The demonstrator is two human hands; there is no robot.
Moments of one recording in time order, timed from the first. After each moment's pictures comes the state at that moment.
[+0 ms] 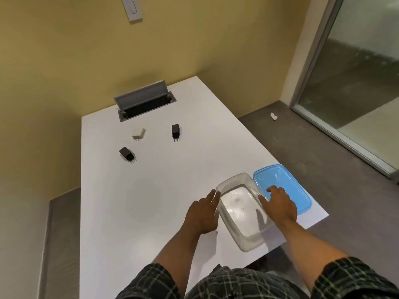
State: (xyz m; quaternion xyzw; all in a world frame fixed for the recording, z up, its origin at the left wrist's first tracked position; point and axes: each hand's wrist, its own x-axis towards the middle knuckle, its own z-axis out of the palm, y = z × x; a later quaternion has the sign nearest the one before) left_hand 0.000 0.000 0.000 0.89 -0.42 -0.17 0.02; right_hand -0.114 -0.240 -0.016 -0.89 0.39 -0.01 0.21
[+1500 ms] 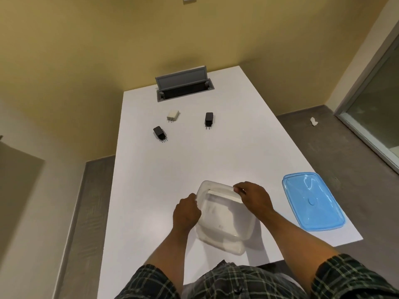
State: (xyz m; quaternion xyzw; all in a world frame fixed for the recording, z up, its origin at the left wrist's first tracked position) left_hand -0.001 0.097 -0.011 0.97 -0.03 -0.16 0.19; right_hand -0.032 -0.146 -0.014 -0.94 0.13 0.02 0.32
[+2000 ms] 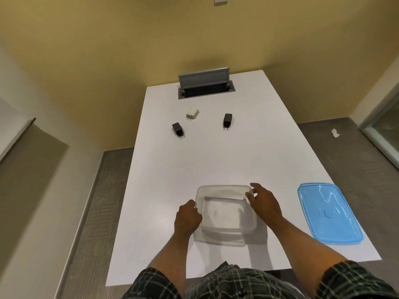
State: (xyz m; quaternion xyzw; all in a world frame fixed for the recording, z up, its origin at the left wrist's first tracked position) left_hand -0.024 0.132 -0.016 0.94 0.11 -0.17 0.29; right_hand -0.031 -0.132 -0.024 -0.91 0.18 0.06 0.37
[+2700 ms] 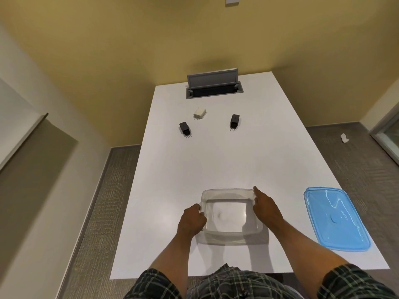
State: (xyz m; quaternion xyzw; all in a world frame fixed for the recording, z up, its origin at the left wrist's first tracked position) left_hand -0.033 0.140 -0.011 0.90 0.10 -0.26 0.32; right_hand -0.031 -0.127 -0.038 -0.91 0.16 0.14 0.34
